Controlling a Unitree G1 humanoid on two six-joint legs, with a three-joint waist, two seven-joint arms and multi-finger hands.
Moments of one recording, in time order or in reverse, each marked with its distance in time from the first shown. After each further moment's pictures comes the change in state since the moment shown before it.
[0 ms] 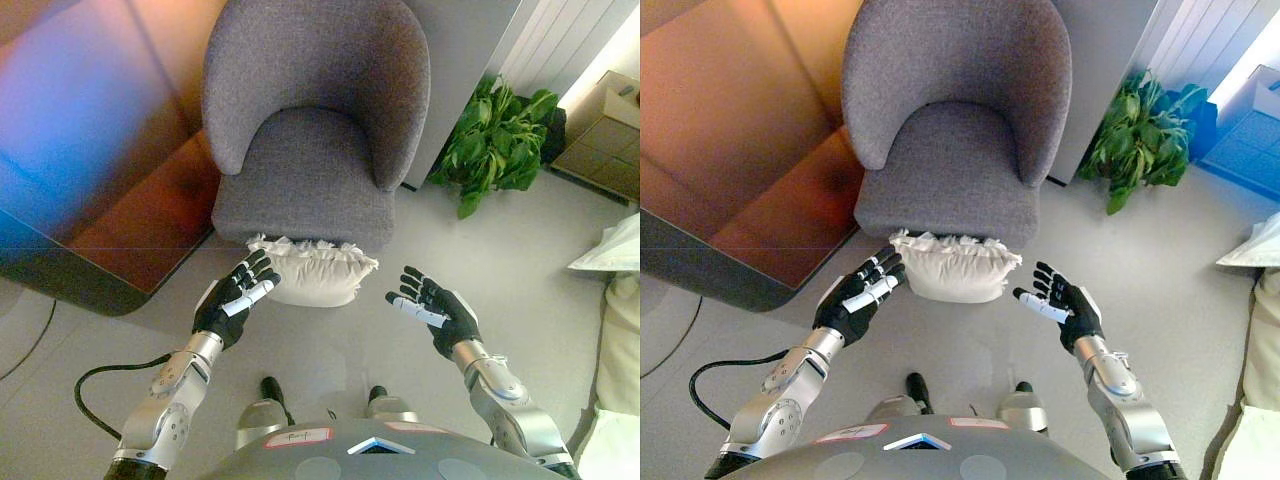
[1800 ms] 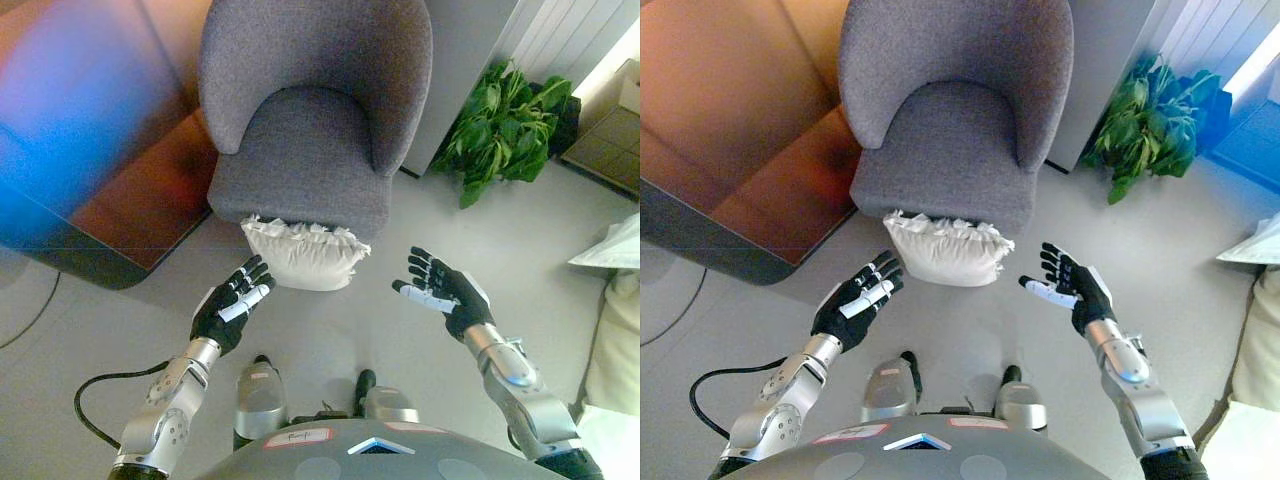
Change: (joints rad) left arm 0.016 -0.047 0.026 0.039 -0.034 -0.013 -0.036; right arm 0.009 -0.095 -0.040 0.009 -0.060 -0.086 0.037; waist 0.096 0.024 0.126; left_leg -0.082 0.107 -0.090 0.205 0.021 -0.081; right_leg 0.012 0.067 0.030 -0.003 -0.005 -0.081
